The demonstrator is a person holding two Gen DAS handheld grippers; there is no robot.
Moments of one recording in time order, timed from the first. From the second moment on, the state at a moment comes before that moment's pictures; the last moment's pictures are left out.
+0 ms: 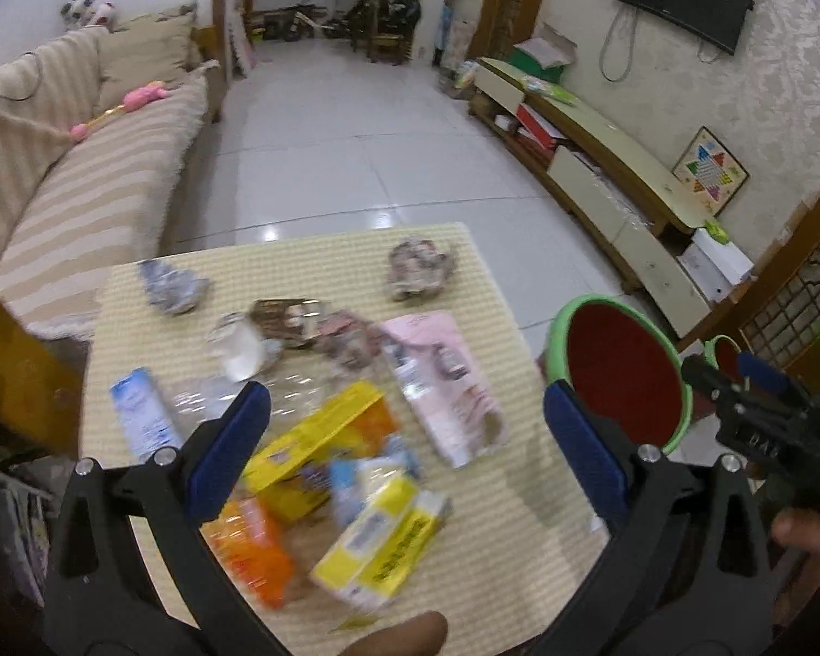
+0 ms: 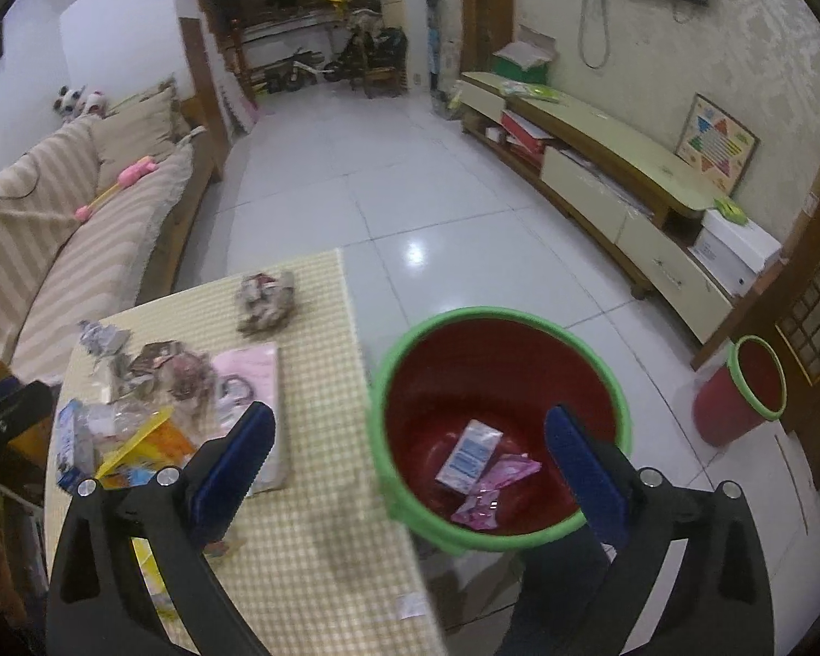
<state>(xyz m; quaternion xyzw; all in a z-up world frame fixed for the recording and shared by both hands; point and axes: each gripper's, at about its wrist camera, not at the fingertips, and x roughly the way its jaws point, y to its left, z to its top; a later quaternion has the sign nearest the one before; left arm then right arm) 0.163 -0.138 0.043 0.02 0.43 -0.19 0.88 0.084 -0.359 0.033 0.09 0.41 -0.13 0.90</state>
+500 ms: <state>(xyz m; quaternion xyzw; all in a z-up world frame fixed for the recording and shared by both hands) 0.129 -0.010 0.026 -0.02 0.43 -0.11 0.90 0.097 -0.263 0.012 0.04 0.45 -0.05 0.89</state>
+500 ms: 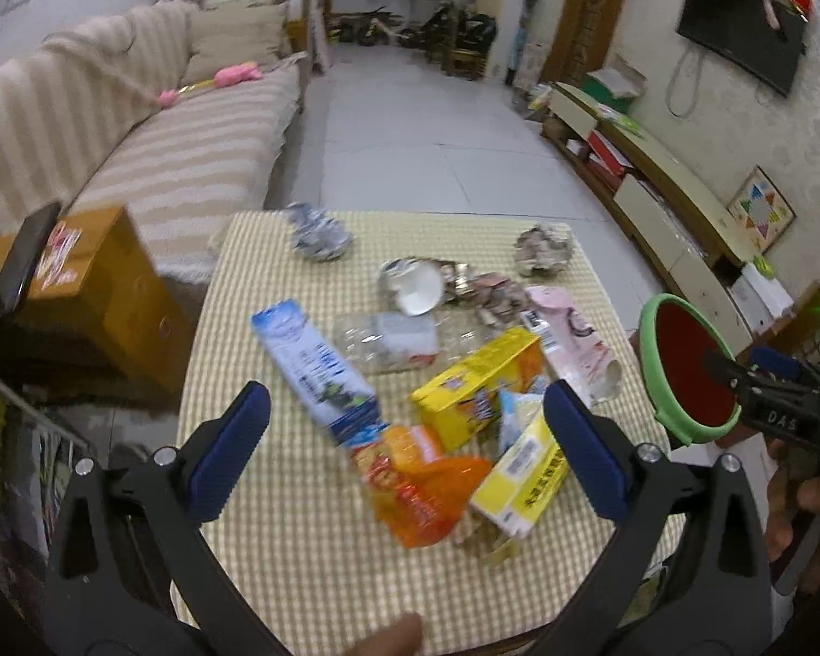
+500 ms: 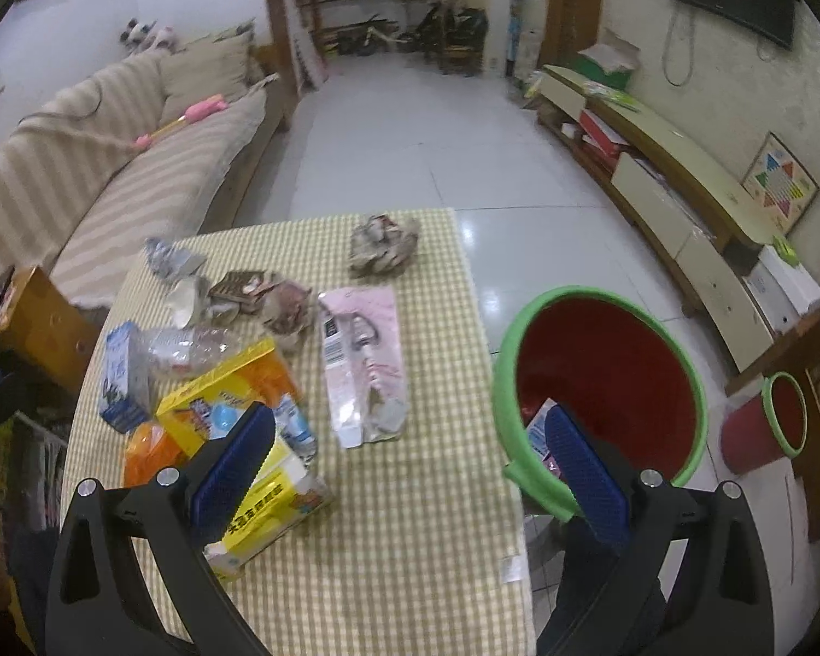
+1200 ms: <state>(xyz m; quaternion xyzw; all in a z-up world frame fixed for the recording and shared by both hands) 0.175 0.033 -0.035 -0.11 0.51 -0.04 0.85 0.144 -0.252 -0.027 0.02 0.48 -0.01 0.88</state>
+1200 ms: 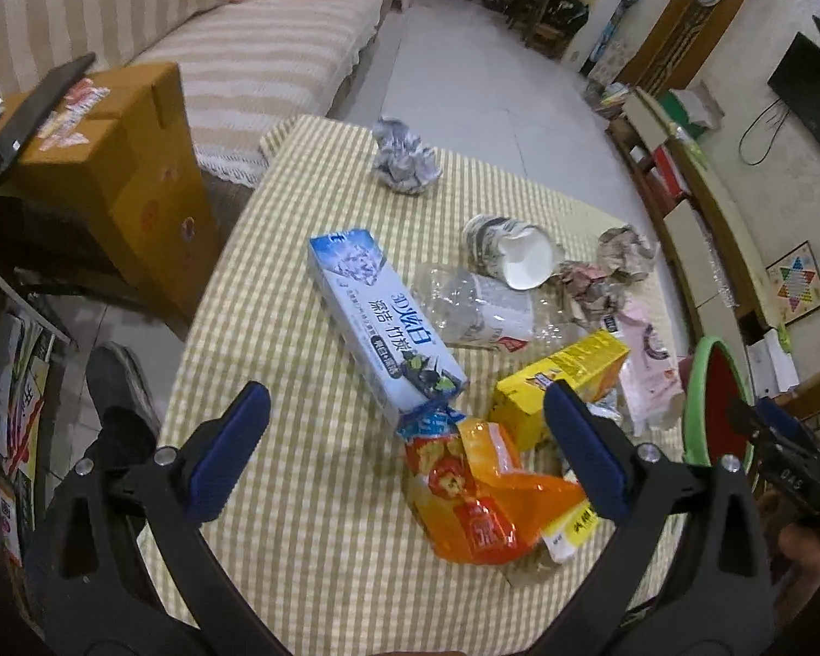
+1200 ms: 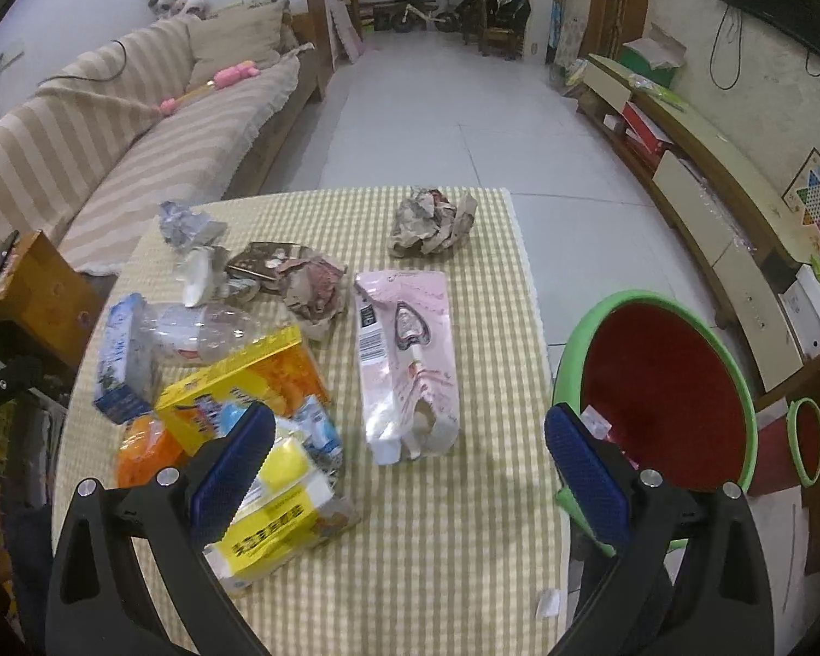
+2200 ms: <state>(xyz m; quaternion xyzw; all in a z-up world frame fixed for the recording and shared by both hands) 0.245 0.036 -0.133 -0.14 0.61 0.03 0.78 0.235 -0.275 -0.132 0.04 0.59 0.00 0.81</state>
